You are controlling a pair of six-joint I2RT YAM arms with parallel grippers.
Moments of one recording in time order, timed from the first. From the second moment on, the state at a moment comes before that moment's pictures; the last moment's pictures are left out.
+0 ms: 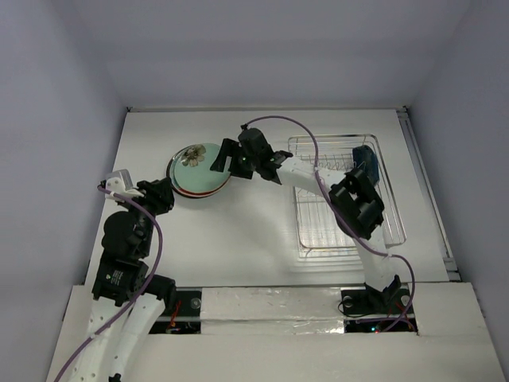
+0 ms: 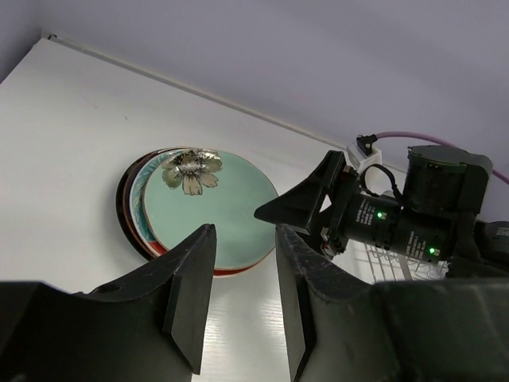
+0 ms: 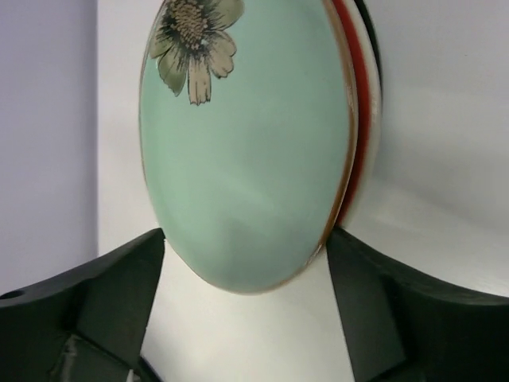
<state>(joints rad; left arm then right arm) -0.27 0.37 0.66 -0.30 -0.25 -0.45 0.77 2.17 1.70 -0.09 -0.10 0.88</state>
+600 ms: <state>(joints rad) -0.27 0.34 0.66 -0.30 -0.25 -0.45 0.62 1.36 1.28 -0.35 0.42 0.59</state>
